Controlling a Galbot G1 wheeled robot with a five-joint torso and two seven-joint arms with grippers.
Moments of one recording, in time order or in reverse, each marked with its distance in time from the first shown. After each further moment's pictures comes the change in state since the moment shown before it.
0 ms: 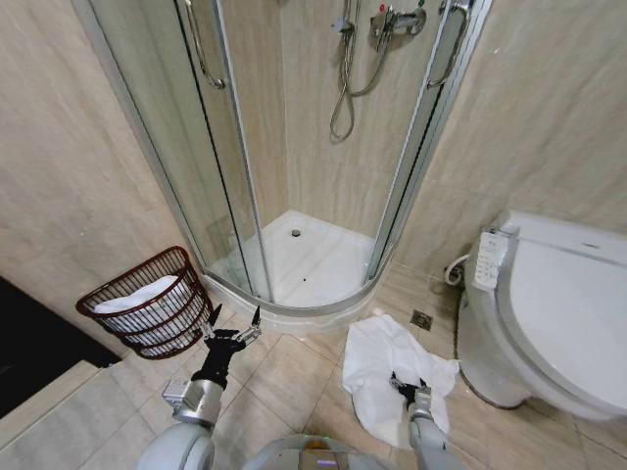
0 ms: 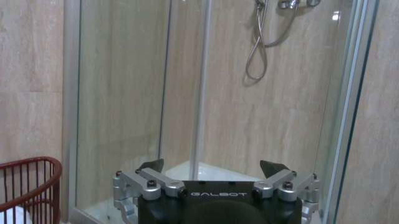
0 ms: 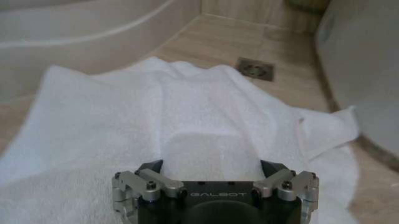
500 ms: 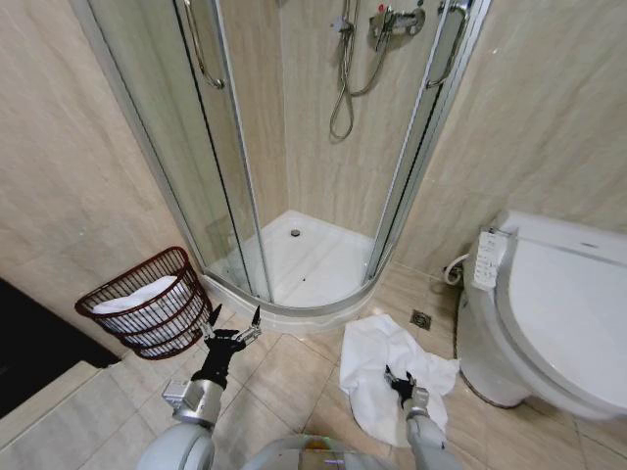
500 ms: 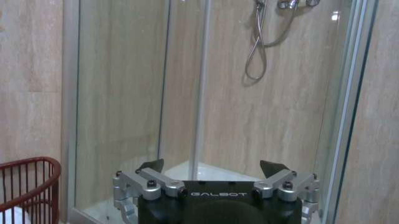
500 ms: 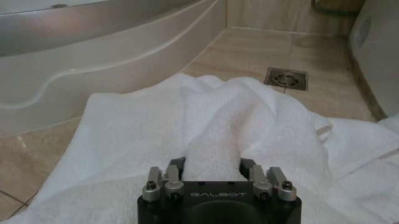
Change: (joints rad) left arm 0.000 0.000 0.000 0.000 0.000 0.000 0.000; right arm -0.015 0.013 -0.008 0.034 0.037 0.033 -0.105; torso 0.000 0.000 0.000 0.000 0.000
